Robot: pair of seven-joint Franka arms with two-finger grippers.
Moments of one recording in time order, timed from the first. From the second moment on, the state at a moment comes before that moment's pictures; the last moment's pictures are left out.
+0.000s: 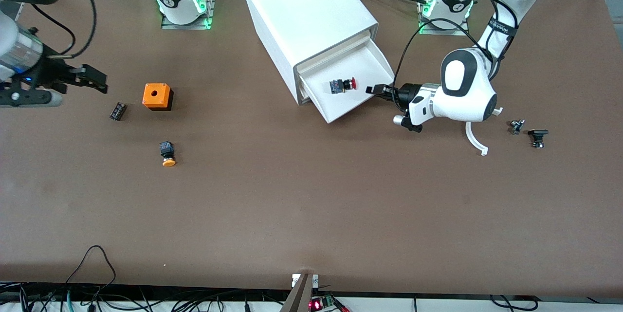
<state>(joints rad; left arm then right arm) 0.09 0.36 -0.40 -2.15 -0.90 2.05 0.40 0.07 0.03 -0.01 -1.72 -0.02 1.68 0.00</state>
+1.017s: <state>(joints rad) 0.21 0.01 -0.15 -1.97 -0.50 1.92 0.35 0.41 0.47 0.13 -1.32 0.01 1.80 -0.16</state>
